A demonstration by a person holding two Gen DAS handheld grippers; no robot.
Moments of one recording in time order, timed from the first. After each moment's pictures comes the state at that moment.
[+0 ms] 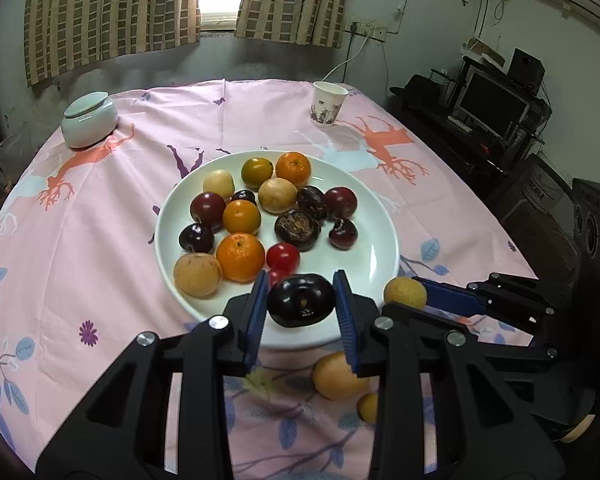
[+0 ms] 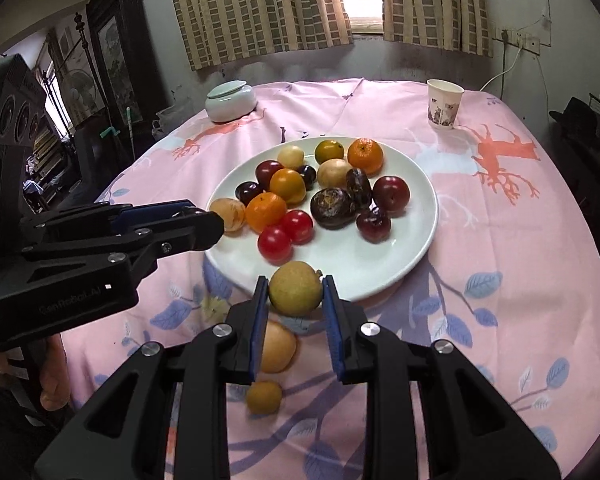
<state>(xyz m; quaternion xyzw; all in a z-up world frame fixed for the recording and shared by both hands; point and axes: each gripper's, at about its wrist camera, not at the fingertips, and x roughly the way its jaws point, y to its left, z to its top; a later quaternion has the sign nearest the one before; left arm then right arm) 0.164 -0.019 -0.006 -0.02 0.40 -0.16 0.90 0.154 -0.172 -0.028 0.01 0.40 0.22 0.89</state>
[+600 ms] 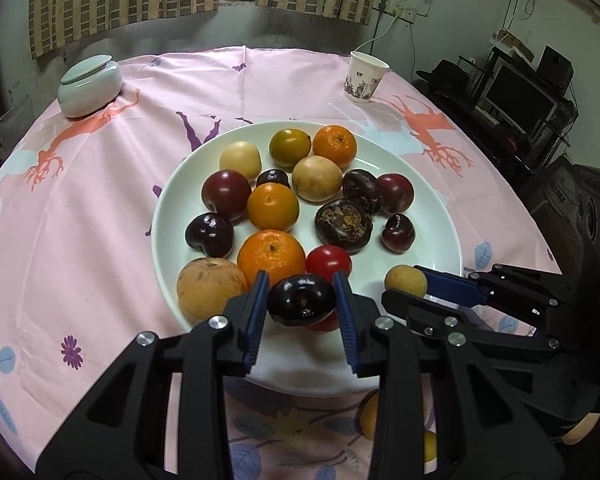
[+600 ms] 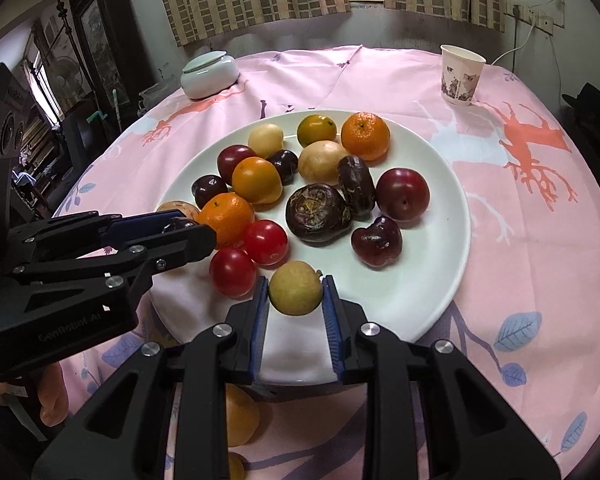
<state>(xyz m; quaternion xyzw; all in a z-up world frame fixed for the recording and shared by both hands) 0.212 -0.008 -0.049 -0.03 0.44 -0.13 0.89 0.213 -0.155 -0.068 0.00 0.45 0.22 0.87</state>
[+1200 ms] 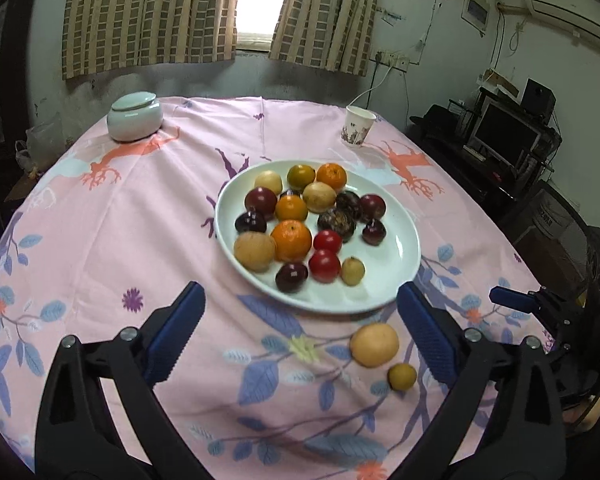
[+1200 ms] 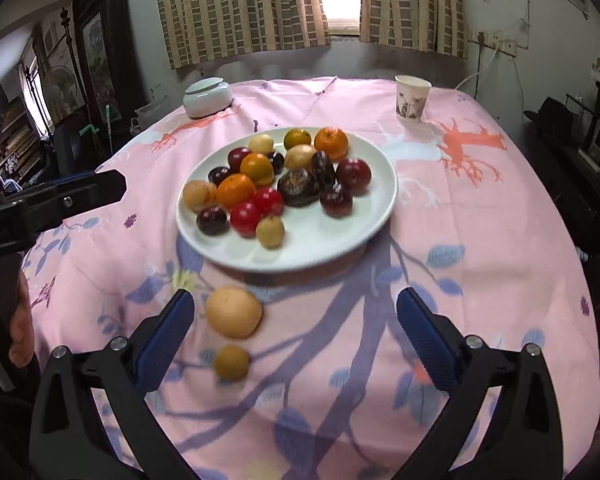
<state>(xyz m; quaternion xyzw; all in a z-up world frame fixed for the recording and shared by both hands) 0.103 0.028 -0.009 -0.06 0.36 -0.12 0.92 0.093 -0.199 -0.042 0.01 0.41 0.17 0.89</state>
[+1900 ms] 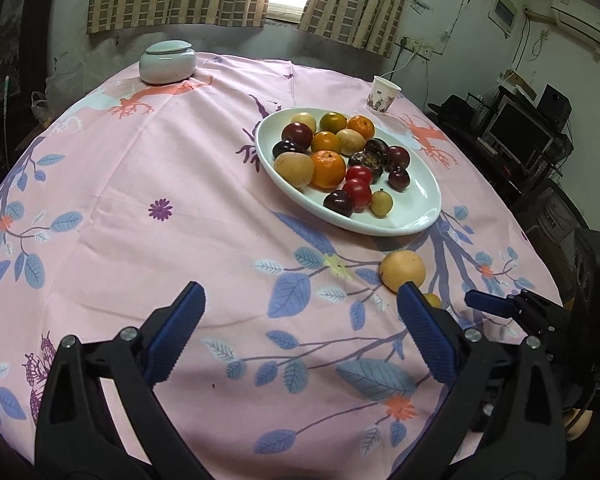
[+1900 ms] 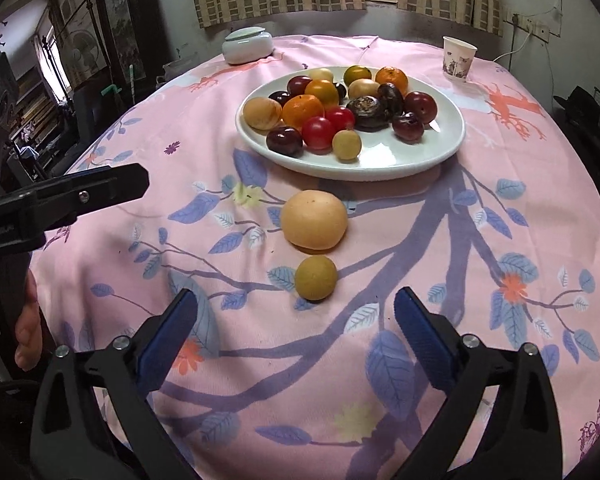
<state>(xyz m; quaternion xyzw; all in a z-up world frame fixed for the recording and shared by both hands) 0.062 0.065 -0.044 -0.09 0.40 -0.10 0.91 0.073 -0.139 -0.078 -0.03 0.45 0.22 0.86</state>
